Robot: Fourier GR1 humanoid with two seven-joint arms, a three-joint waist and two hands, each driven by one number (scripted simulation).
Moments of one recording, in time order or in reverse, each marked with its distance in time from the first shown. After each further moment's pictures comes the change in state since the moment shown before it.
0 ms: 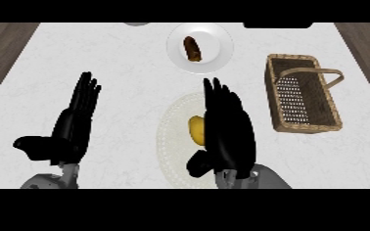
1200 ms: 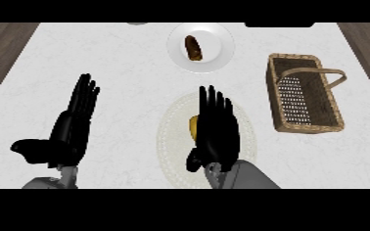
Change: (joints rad) left arm 0.027 -0.029 0.034 -0.018 -0.041 -0.038 0.015; right arm 0.023 0.005 0.060 0.193 0.056 -0.107 -0.050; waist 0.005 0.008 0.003
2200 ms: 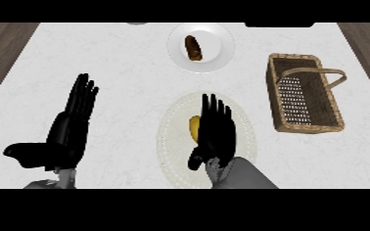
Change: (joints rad) left arm 0.021 -0.033 0.030 -0.050 -0.046 -0.026 0.037; right arm 0.027 0.004 0.003 0.161 -0.040 -0.100 -0.042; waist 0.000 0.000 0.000
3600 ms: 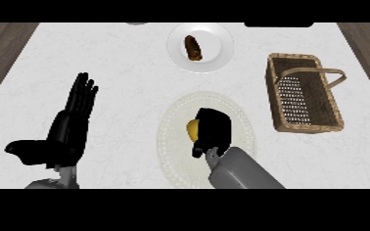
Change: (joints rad) left arm 0.001 -0.075 0.074 0.010 -0.072 -0.073 0.023; right arm -0.061 0.009 -0.008 0.246 -0.074 -0.064 -0.112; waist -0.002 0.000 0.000
